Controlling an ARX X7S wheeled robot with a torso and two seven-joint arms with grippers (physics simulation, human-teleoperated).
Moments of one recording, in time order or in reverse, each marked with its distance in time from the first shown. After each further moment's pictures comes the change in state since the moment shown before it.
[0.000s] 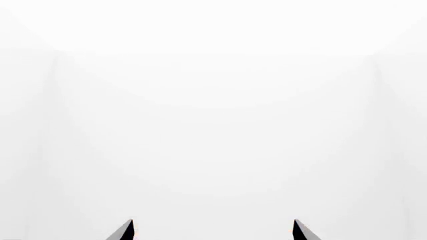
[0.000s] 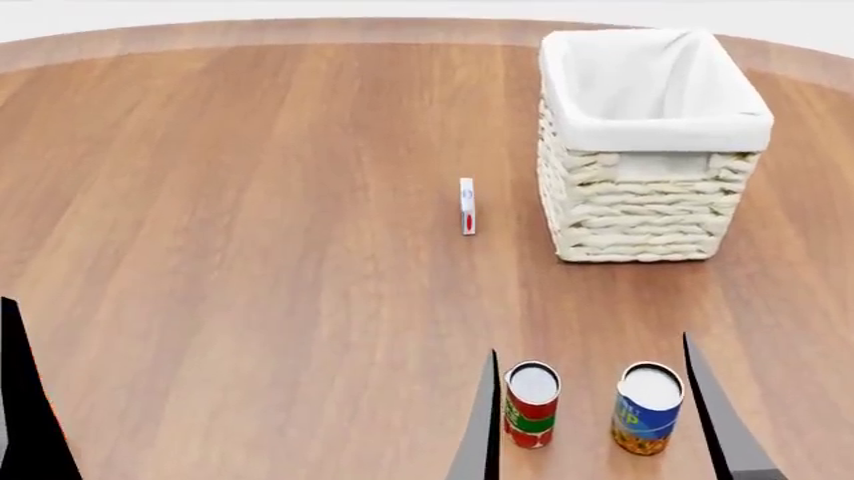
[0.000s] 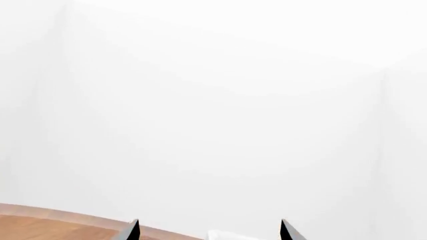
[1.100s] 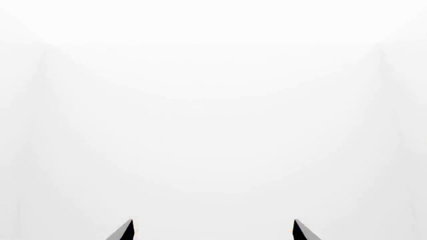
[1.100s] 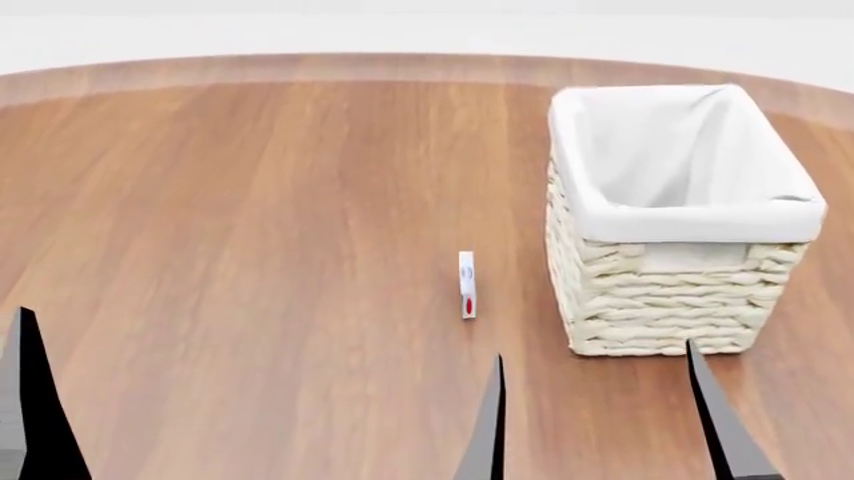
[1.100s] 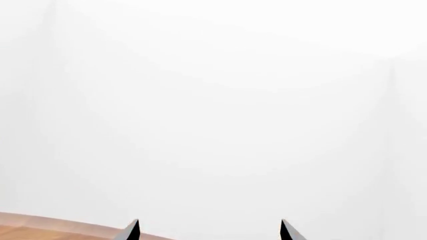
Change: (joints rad) left arm 0.009 -0.037 0.042 -0.018 0.010 0.023 -0.040; right arm -0.006 0.036 -0.009 0.019 0.042 -0.019 0.050
